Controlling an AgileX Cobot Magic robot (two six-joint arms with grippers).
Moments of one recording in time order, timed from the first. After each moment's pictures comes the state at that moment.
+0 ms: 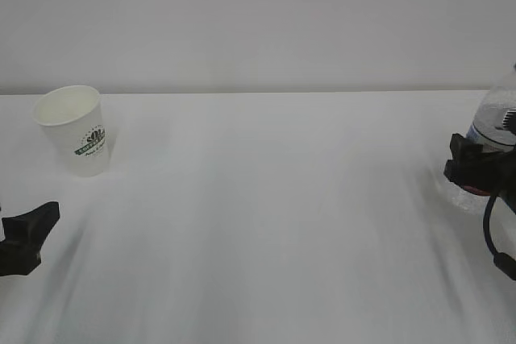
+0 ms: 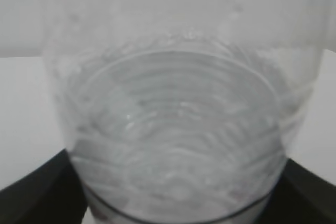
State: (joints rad) left arm -0.27 1.65 -0.07 -0.08 -1.15 -0.05; right arm 0.05 1.96 -0.45 0.17 -1.14 -0.06
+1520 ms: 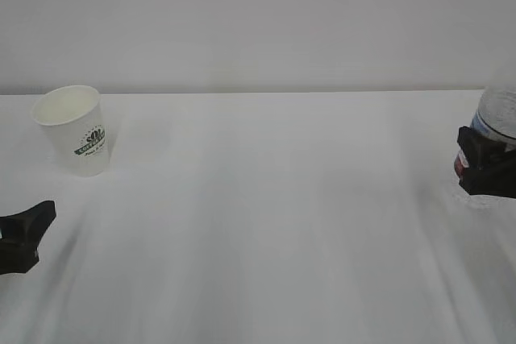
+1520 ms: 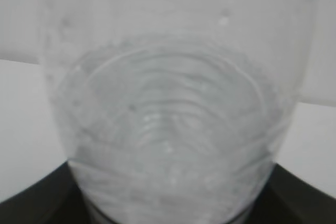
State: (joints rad) left arm -0.27 1.65 -0.07 -0.10 -1.15 -0.05; right arm 0.05 1.64 -0.29 -0.02 -1.05 -0.12
